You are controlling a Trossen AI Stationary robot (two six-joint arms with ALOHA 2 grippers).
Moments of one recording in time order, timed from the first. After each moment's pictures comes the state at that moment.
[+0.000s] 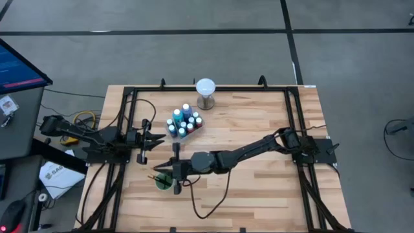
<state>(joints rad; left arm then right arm) -0.21 0.39 0.01 0.60 -0.22 0.07 0.28 2.25 1.79 0.47 0.23 -0.32</state>
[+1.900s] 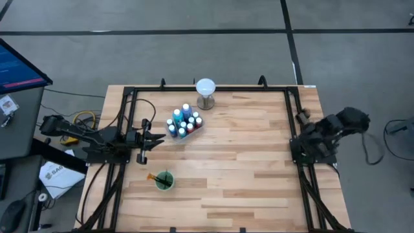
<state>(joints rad) -0.21 0.39 0.01 0.61 -0.22 0.07 0.42 0.01 0.46 -0.07 0.04 0.03</state>
